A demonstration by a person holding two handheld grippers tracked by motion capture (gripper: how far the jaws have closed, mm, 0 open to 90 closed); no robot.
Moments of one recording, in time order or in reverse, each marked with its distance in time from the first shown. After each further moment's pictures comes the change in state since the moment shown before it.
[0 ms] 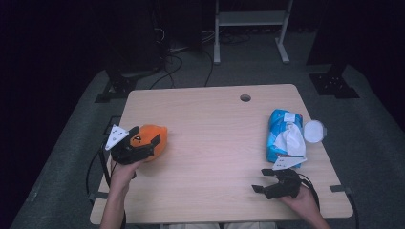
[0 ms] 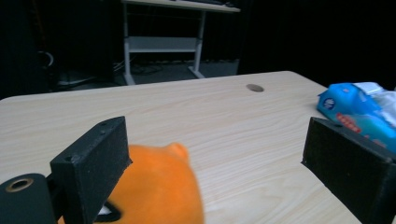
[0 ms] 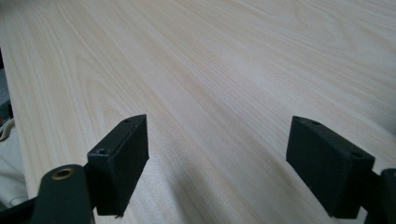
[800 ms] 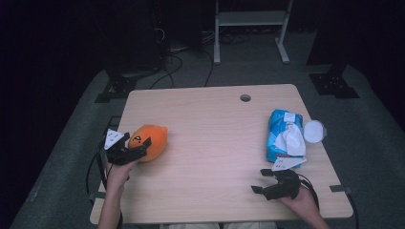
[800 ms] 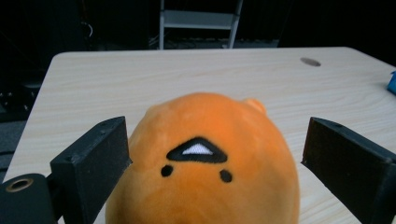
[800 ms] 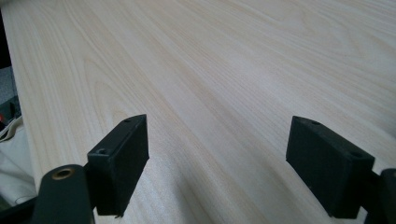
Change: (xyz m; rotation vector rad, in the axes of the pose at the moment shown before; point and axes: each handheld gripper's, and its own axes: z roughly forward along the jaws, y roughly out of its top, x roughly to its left) left arm 0.037 -0.033 0.013 0.092 0.126 -0.035; right arm 0.005 0.002 -0.001 -0.006 0.007 -0.015
